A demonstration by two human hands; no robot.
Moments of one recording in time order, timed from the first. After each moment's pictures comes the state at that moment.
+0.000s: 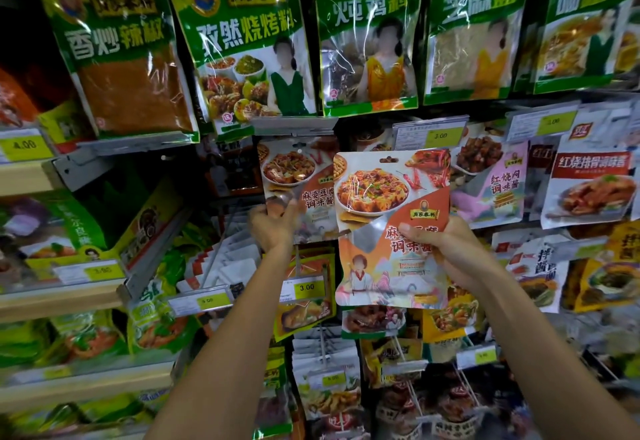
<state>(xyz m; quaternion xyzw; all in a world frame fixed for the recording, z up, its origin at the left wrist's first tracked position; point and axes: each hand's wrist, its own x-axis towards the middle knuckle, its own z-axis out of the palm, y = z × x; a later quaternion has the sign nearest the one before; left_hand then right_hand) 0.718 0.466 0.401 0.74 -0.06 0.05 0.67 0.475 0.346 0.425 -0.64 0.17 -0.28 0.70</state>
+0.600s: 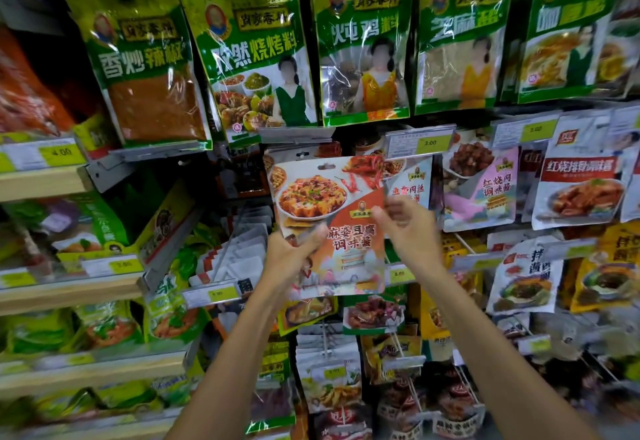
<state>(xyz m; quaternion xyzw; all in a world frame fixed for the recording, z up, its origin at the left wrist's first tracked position) 0.630 0.536 0.413 0.67 -0.29 -0.12 0.67 0.493 0.397 0.441 -0.75 0.20 -0.42 0.47</state>
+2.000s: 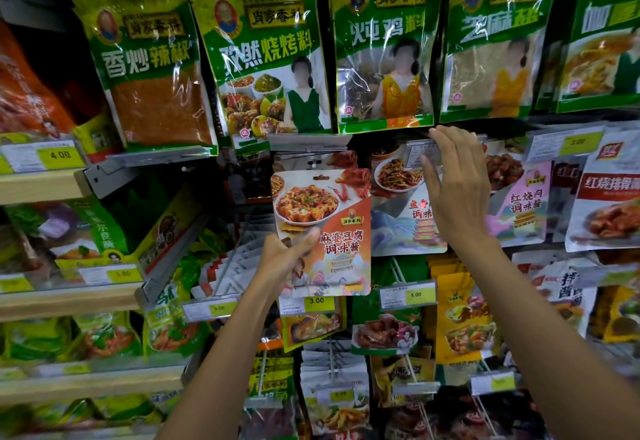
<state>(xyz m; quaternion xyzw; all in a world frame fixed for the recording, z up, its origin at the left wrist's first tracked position) 0.699 0.517 0.396 0.69 -0.27 -0.12 0.66 0.531 0.316 0.479 -0.75 0.15 -0.64 -0.07</state>
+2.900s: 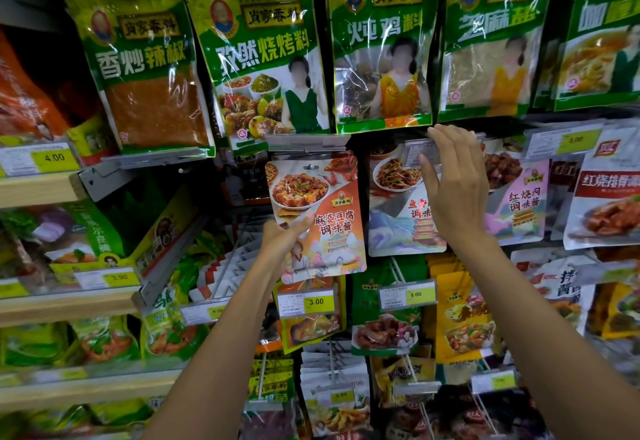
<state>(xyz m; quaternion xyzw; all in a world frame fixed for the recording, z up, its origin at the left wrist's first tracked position) 0.724 0.495 0.410 0.70 -0.19 -0.14 0.67 0.532 0.317 0.480 -0.75 0.16 -0.64 -0.07</state>
